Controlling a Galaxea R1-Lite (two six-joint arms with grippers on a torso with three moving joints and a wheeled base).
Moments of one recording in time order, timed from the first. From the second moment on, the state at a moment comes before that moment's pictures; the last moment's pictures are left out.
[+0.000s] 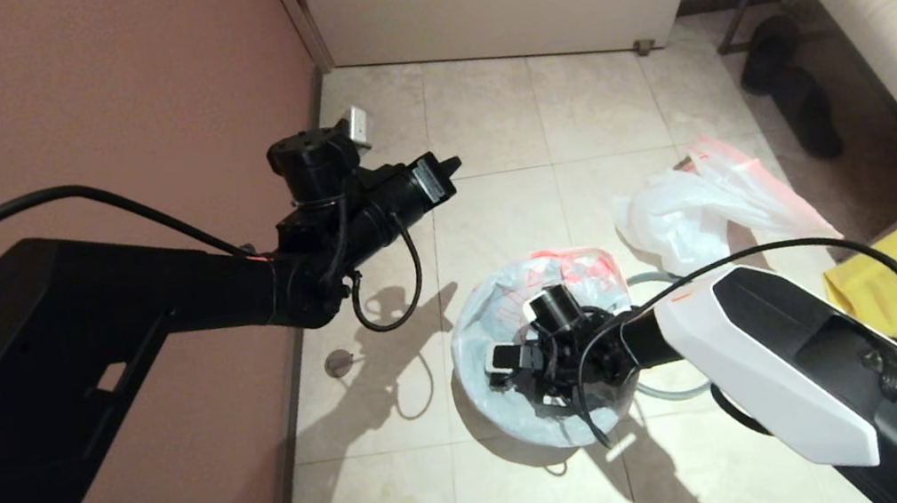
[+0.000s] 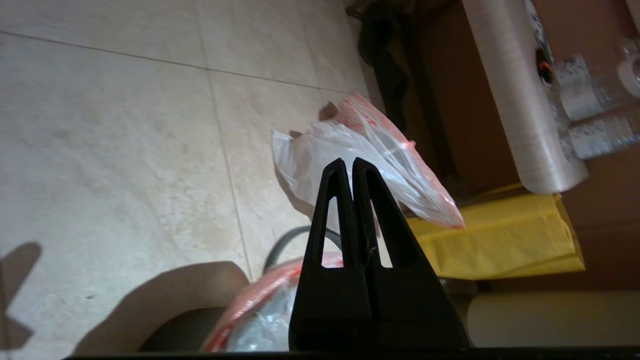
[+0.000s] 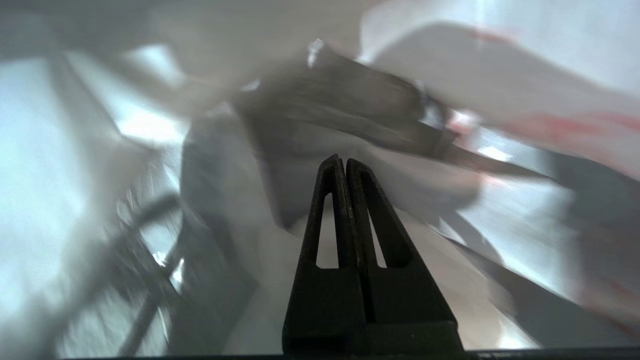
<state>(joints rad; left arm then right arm) -0.42 2.20 -1.61 -0.68 -0.27 -0.45 0.56 2.73 -1.97 0.00 -0.10 -0.89</state>
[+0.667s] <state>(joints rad) -0.46 2.16 -1.55 -0.72 -0.28 -0.45 0.52 2.81 -1.97 0.00 -0.08 -1.02</state>
